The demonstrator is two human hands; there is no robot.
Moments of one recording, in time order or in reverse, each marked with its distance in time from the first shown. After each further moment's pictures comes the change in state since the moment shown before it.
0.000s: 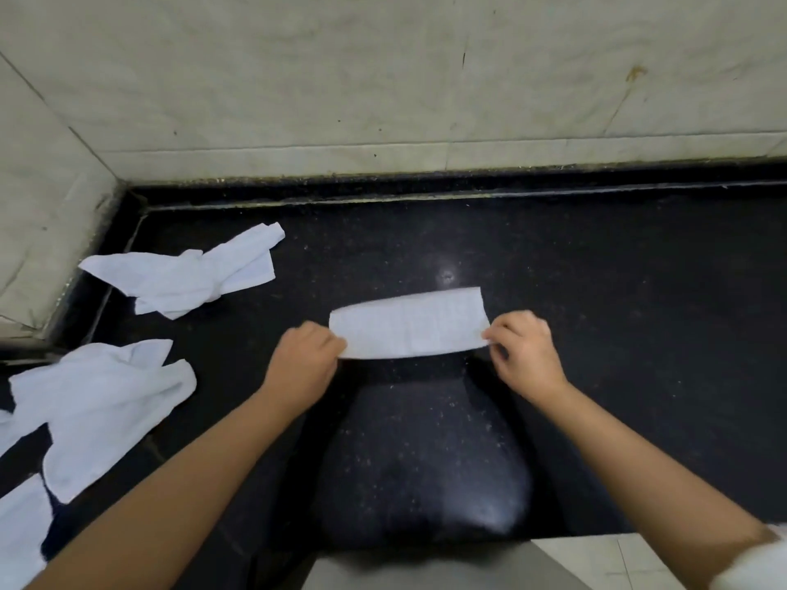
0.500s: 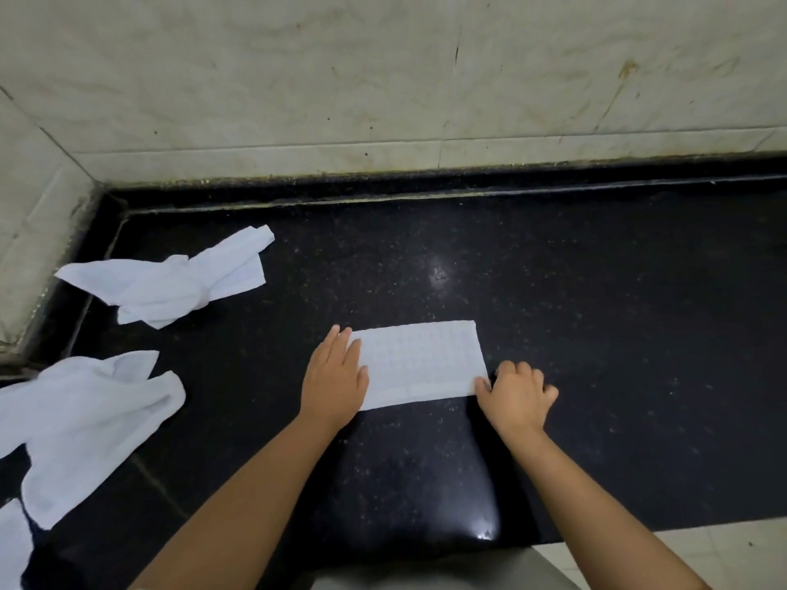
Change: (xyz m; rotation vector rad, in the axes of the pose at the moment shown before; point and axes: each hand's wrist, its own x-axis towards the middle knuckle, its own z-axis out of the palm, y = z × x) left_hand 0.008 0.043 0.041 -0.084 -0.283 -0.407; right_hand -0.031 -0.037 0.027 -0.221 -0.438 0.806
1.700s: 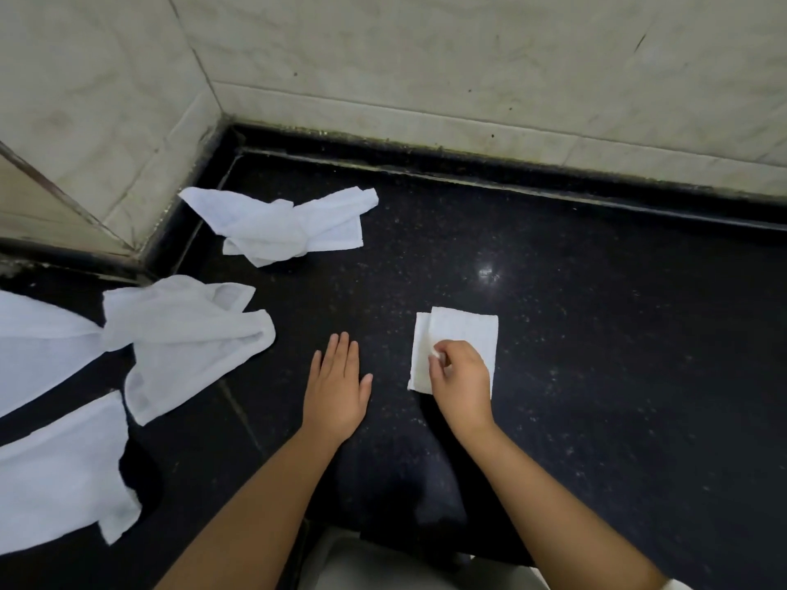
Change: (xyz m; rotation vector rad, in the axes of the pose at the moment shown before) left_hand -0.070 -0.078 0.011 -0.074 -0.150 -0.330; right_hand -0.057 -0.145 0.025 0.569 0.057 -0.545
